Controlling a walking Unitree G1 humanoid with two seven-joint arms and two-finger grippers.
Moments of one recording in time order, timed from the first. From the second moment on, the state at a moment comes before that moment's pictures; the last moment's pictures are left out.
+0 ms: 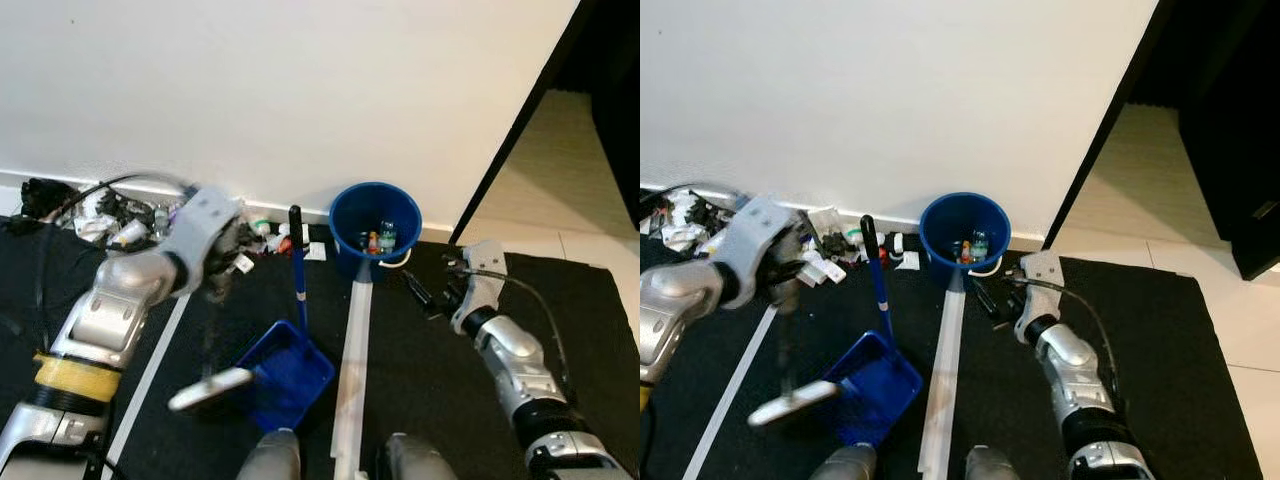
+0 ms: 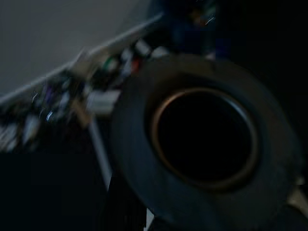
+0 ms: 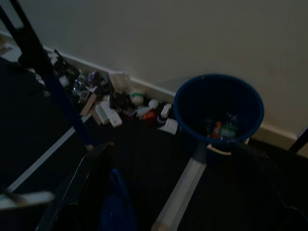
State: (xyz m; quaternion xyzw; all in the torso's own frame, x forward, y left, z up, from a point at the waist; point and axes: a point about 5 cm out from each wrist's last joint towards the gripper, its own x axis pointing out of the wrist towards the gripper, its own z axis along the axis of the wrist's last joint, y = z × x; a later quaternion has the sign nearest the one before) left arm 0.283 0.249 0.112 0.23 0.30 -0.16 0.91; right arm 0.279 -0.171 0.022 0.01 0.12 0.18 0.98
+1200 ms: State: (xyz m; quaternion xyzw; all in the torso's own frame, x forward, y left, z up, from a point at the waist) left arm 0.286 0.274 0.044 0.11 0.12 0.19 0.97; right arm 0.264 -0.141 -0.006 0.02 0.15 0.14 0.98
